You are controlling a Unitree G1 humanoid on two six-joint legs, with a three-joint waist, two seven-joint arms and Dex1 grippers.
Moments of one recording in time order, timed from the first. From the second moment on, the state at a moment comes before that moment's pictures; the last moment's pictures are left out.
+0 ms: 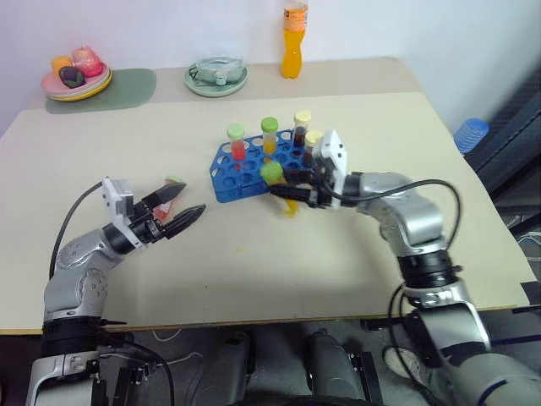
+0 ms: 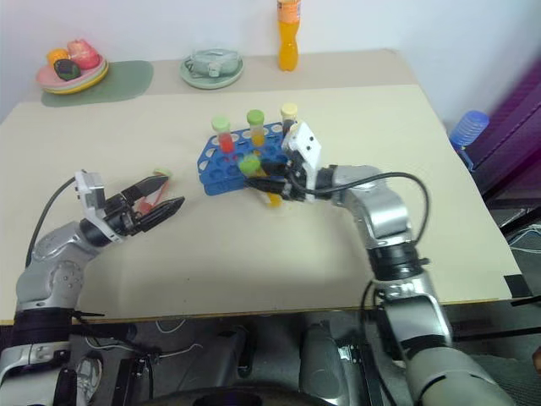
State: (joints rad) left arm -0.24 0.54 0.25 0.13 -0.61 0.17 -1.07; right arm -0.71 -0.25 0.07 0.13 0.29 0.43 0.95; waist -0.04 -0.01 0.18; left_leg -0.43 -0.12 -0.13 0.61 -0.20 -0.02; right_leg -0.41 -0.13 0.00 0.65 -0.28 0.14
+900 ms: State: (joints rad) left arm -0.17 0.55 0.30 0.10 -0.60 0.14 -1.04; right arm -0.91 -0.04 -0.04 0.89 0.17 -0.38 0.61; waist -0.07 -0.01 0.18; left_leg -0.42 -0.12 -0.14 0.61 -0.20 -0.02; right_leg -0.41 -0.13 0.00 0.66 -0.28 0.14
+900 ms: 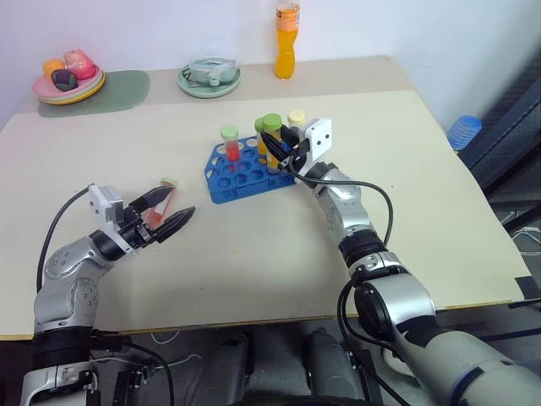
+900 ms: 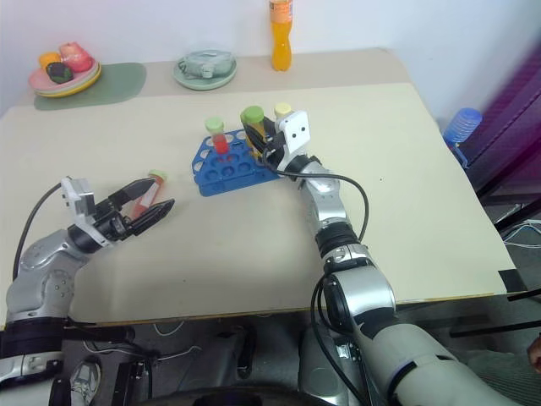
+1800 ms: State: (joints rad) left arm -0.16 0.55 0.30 0.06 -0.62 0.15 -1.02; right arm -0.92 -0.02 -0.02 0.95 0.13 -0.46 0.61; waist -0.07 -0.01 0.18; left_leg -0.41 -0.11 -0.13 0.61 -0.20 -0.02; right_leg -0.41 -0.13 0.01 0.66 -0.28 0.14
